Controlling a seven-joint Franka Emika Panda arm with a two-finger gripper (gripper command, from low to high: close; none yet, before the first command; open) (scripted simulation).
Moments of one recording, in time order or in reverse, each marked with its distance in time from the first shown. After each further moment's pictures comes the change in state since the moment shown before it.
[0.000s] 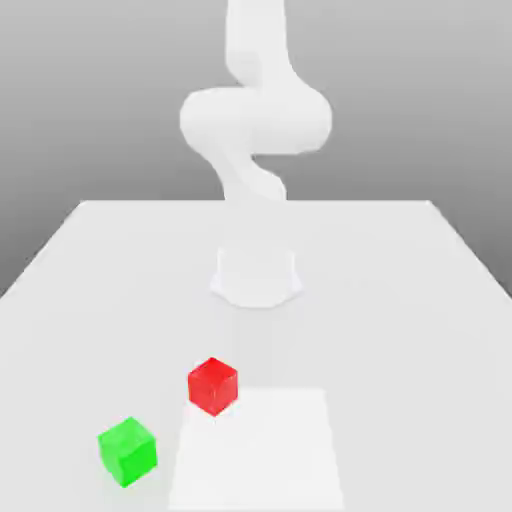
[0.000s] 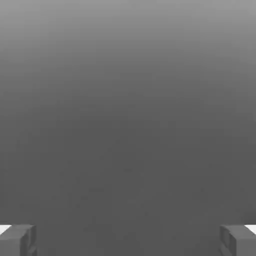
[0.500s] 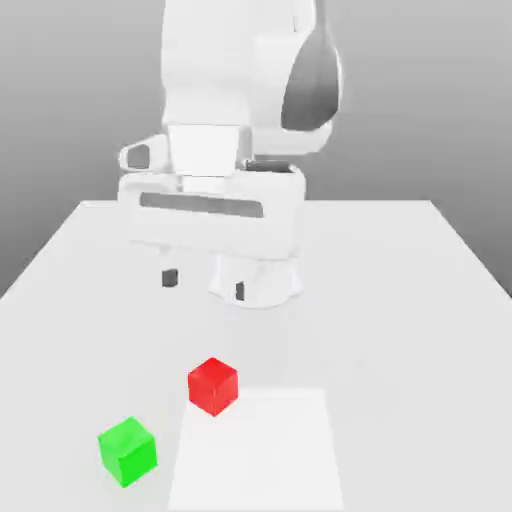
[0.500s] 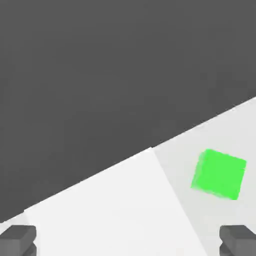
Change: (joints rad) arm -0.162 0.467 0.036 -0.488 0.015 0.370 0.350
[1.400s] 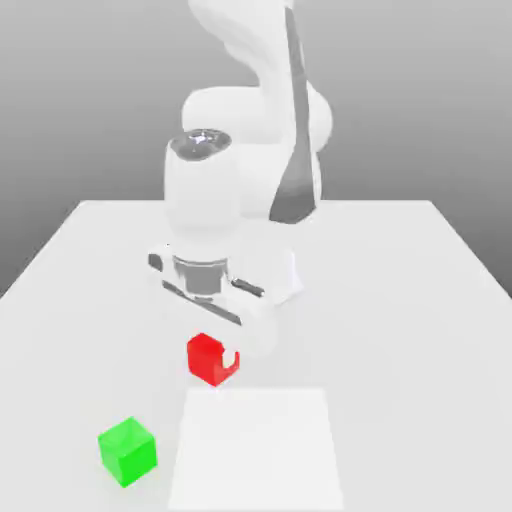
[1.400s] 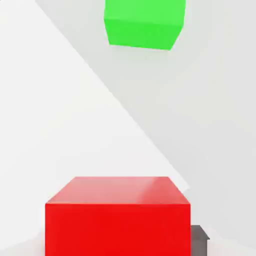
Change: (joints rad) arm -0.013 0.187 -0.027 -0.062 0.035 0.090 0.189
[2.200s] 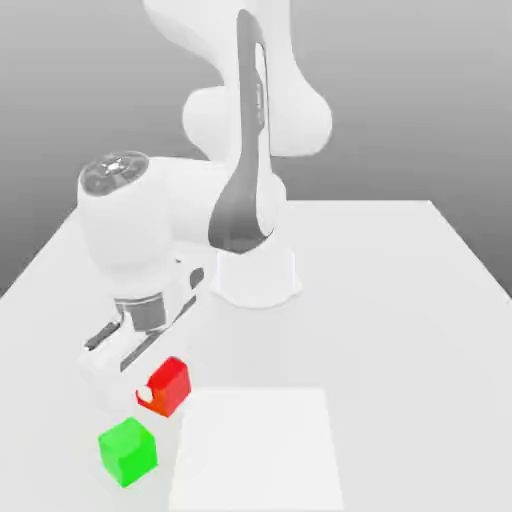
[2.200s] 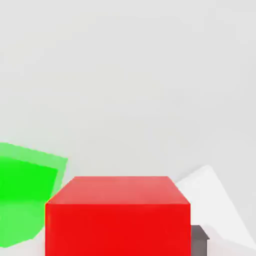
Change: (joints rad) arm -0.047 0.181 -0.095 0.268 0.015 -0.162 1.286
